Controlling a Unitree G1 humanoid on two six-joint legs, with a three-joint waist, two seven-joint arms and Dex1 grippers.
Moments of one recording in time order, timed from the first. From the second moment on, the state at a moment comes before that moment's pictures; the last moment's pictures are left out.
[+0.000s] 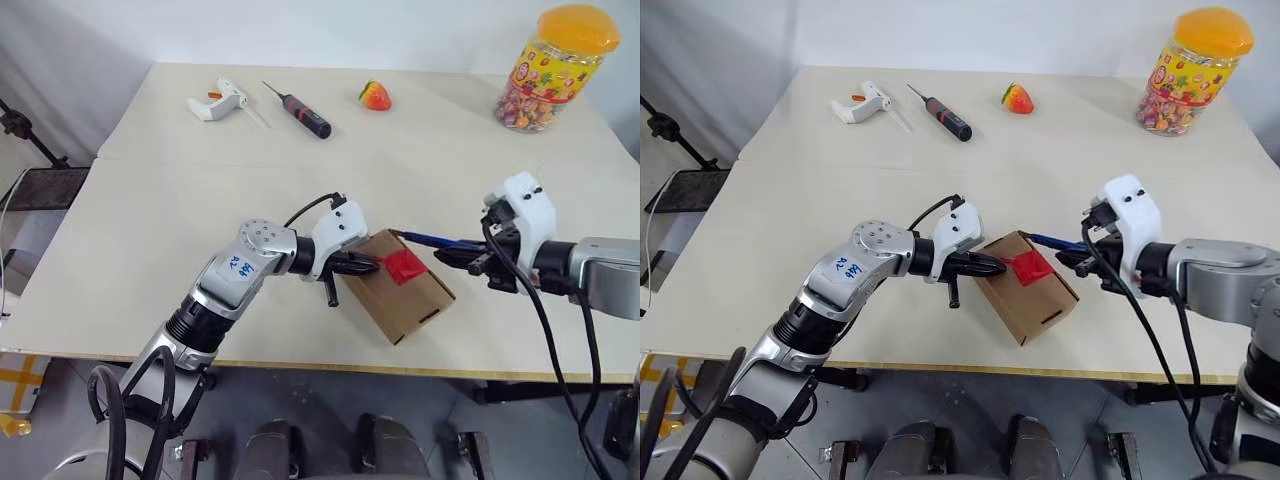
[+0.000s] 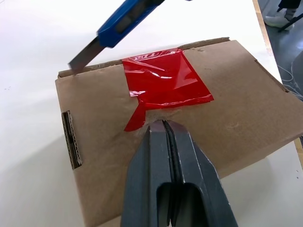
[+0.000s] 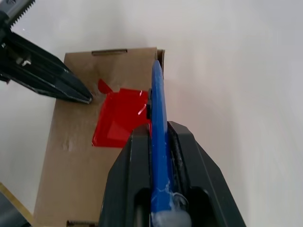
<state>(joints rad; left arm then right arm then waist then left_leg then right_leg) -0.82 0.36 -0.39 -0.02 -0.21 0.70 -0.85 -0.59 -0.84 -0.36 -0.50 1.21 1.61 0.12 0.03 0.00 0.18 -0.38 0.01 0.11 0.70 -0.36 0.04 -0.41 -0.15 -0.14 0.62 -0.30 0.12</state>
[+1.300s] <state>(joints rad) -0.83 0.34 -0.38 0.02 -0.19 0.67 -0.84 -0.46 -1.06 -0.27 -0.45 1.70 1.33 -0.27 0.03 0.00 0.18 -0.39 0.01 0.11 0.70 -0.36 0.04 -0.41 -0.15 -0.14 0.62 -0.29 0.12</state>
